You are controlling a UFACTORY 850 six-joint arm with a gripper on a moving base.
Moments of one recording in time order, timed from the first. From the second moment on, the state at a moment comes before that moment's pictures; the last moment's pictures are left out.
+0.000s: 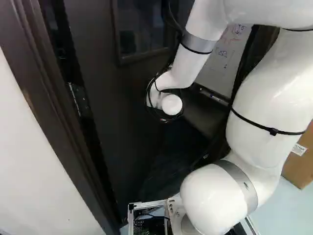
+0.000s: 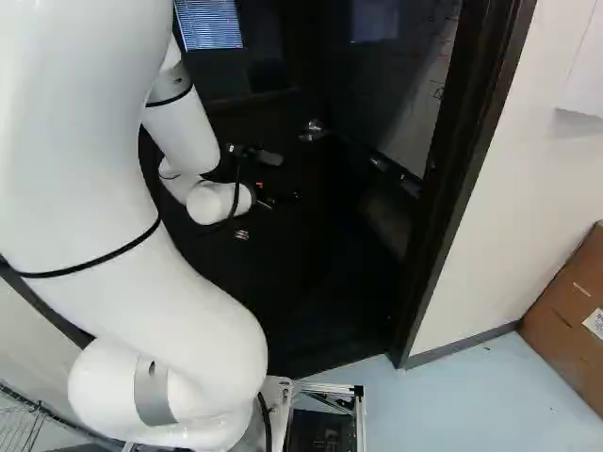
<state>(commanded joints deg) 14.0 -3.9 -27.3 28.0 46.2 0.0</state>
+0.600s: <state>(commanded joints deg) 16.9 -6.4 -30.0 26.7 46.2 0.0</state>
